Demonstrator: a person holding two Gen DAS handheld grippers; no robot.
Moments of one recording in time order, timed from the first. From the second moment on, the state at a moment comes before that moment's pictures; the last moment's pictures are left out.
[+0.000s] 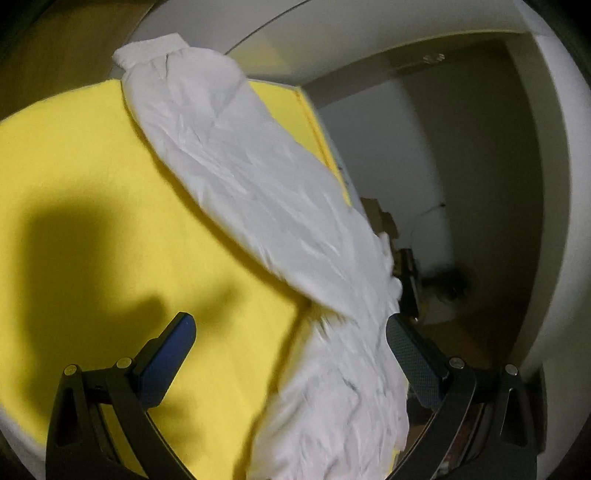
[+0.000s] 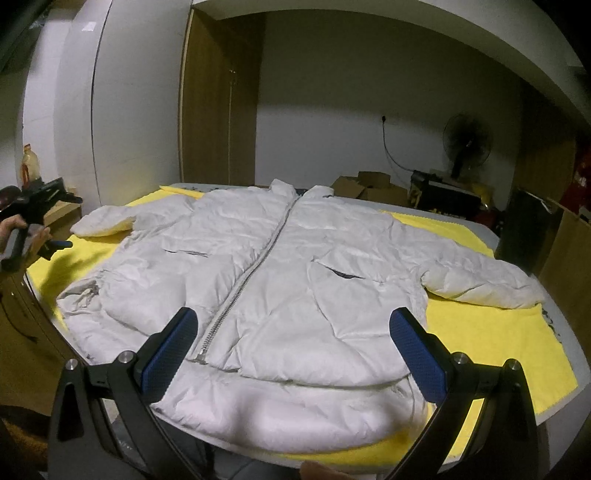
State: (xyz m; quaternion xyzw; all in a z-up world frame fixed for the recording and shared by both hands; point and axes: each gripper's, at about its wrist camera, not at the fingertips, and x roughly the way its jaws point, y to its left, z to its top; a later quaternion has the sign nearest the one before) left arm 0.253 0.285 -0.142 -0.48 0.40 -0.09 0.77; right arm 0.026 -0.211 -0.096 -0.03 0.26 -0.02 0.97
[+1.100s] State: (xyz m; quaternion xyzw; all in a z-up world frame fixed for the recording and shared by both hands) left arm 0.360 0.362 -0.178 -0.49 0.35 -0.05 0.80; right arm 0.073 -0.219 -0.108 -0.03 0.29 -0.02 0.96
